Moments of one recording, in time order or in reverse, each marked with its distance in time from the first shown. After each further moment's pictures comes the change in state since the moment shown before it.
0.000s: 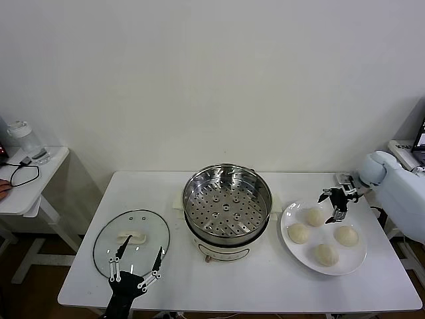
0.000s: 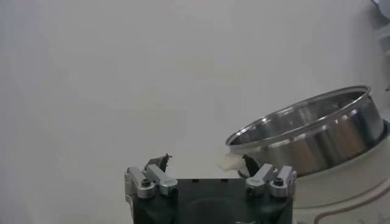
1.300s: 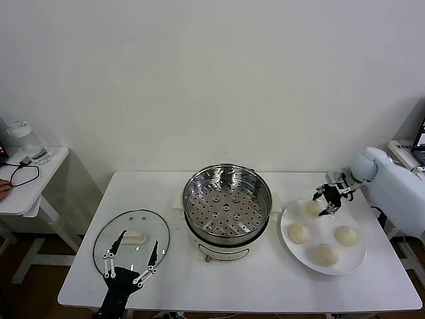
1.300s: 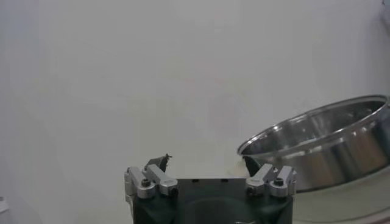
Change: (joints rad) left arm 0.000 0.009 -0.010 -0.035 -0.019 0.006 -0.013; right arm 0.171 -0.075 -0.154 0.198 0.088 0.109 0.027
